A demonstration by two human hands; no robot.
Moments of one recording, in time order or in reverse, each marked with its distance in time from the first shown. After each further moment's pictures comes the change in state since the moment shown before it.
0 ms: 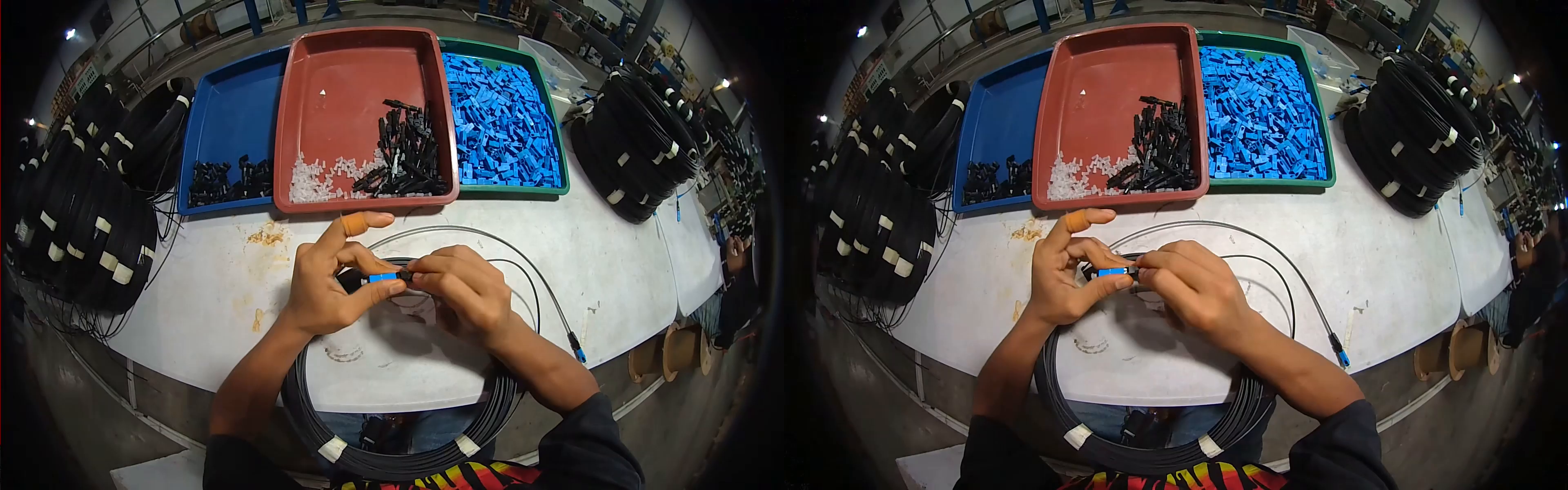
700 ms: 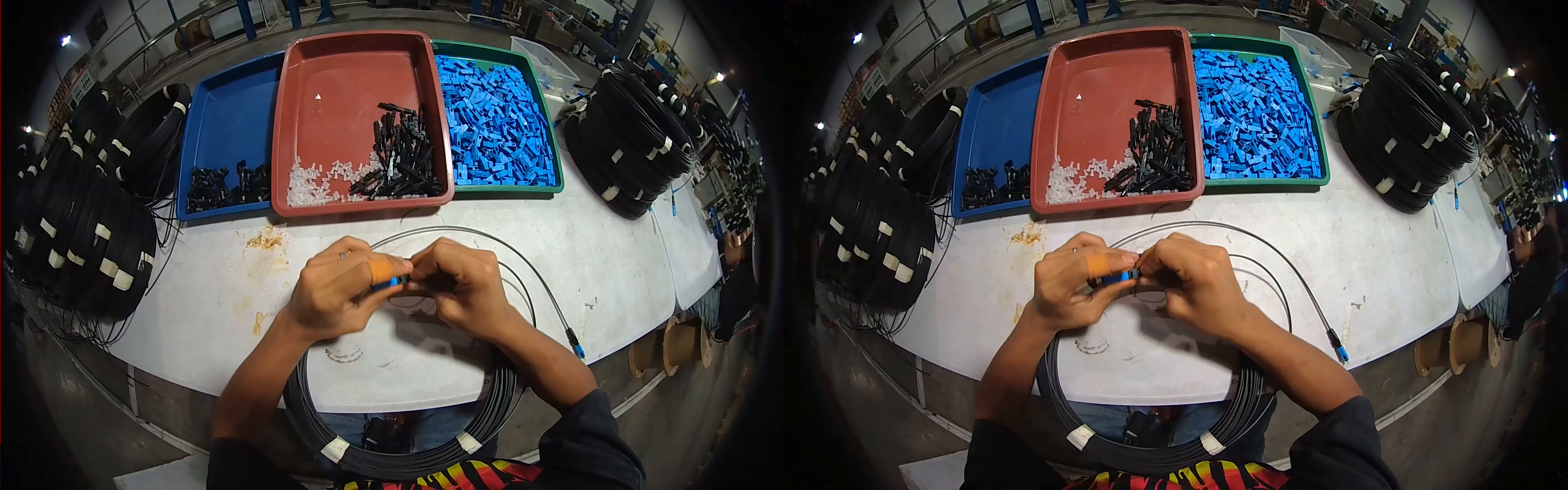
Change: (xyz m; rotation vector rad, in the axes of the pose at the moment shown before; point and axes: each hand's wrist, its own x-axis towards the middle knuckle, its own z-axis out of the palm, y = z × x) left_hand 0.007 -0.003 0.000 0.367 -0.041 0.463; right_hand -0.008 0.004 0.001 0.362 -0.119 0.490
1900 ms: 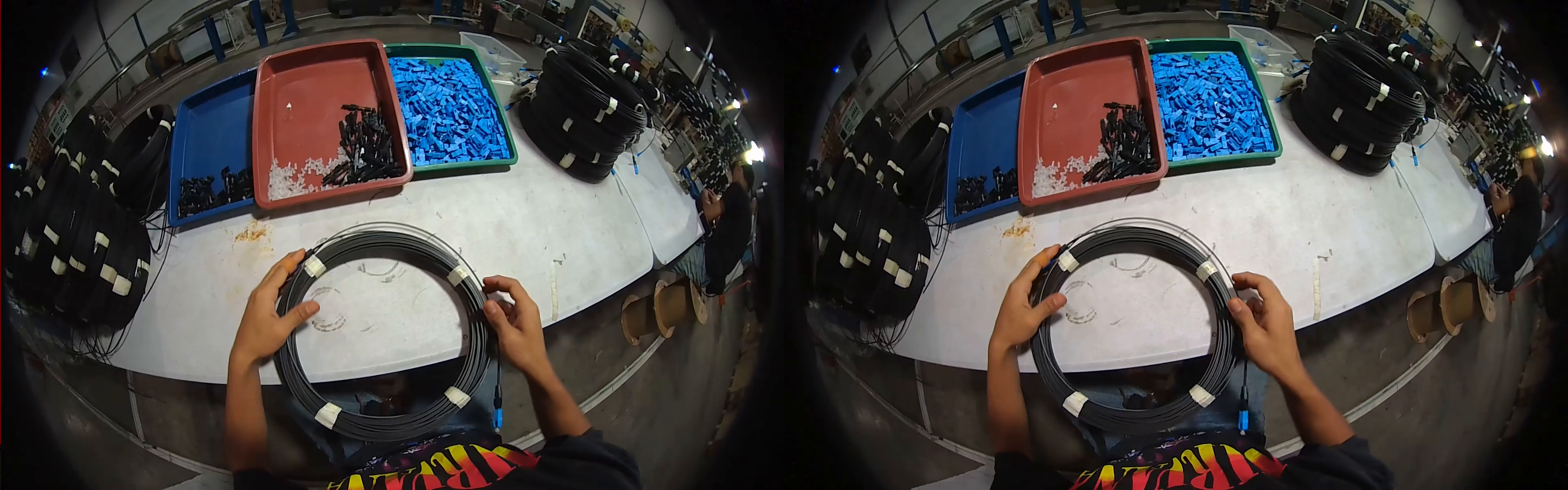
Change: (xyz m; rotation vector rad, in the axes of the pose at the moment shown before) left_hand -0.081 0.033 -0.055 -0.195 -0.183 -0.773; right_hand -0.161 -0.043 -0.035 0.146 0.394 0.601
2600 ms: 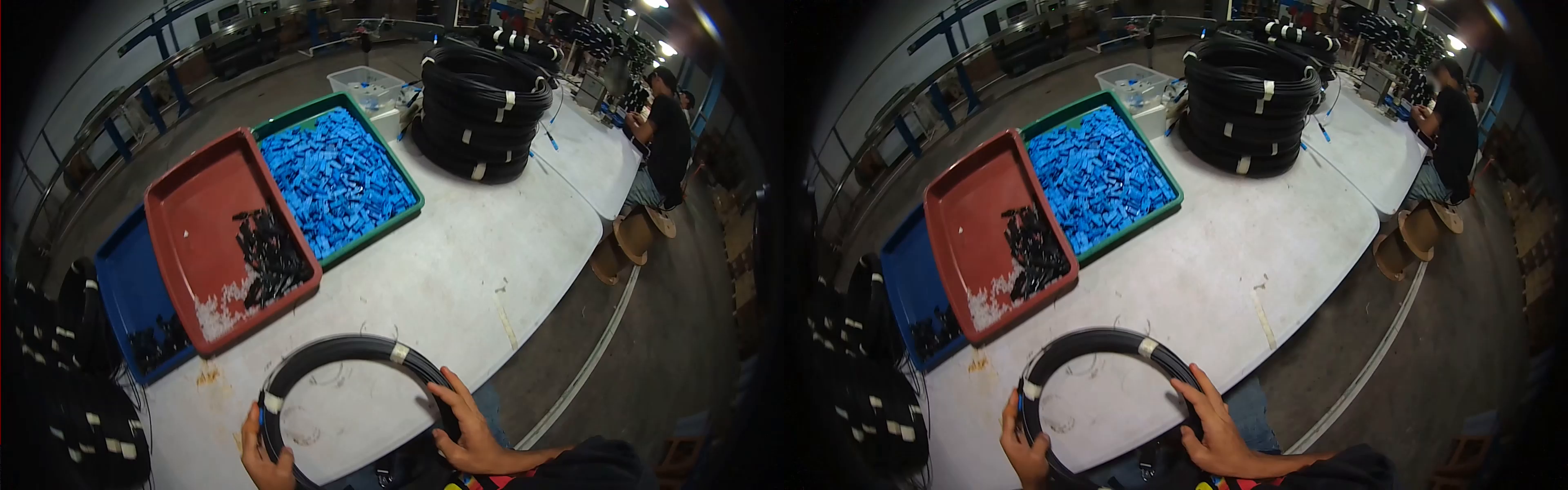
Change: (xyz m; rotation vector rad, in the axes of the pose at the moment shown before) left_hand -0.025 0.010 0.026 -0.213 0.215 -0.174; right_hand -0.063 -0.045 0.044 -0.216 0.074 0.082
